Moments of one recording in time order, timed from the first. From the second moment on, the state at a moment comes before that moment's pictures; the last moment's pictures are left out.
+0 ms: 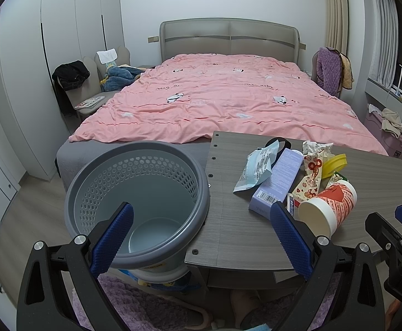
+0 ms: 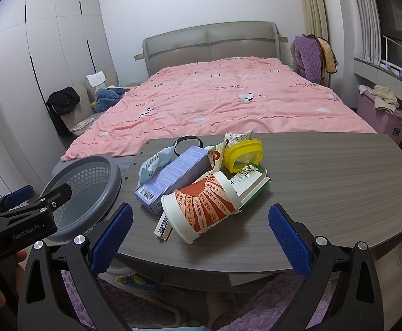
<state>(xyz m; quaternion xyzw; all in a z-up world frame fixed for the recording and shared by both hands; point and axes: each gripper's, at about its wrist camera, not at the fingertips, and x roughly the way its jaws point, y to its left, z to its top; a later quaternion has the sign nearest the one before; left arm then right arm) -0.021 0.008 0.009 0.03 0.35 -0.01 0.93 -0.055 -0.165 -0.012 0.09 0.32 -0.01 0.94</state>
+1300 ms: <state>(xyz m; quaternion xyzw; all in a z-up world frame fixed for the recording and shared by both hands) 0.023 0.013 -0.036 0.02 0.41 0.00 0.91 0.027 -0.173 -0.072 0.01 0.41 0.08 0.91</state>
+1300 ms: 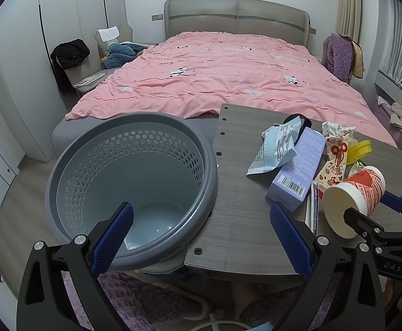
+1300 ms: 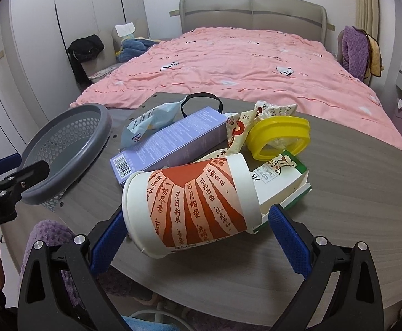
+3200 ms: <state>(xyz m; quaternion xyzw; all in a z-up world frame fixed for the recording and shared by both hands) 0.033 -0.097 -0.083 0.06 0.47 -0.10 0.87 -0.038 -0.269 -0.061 0.16 0.35 0.06 0.92</state>
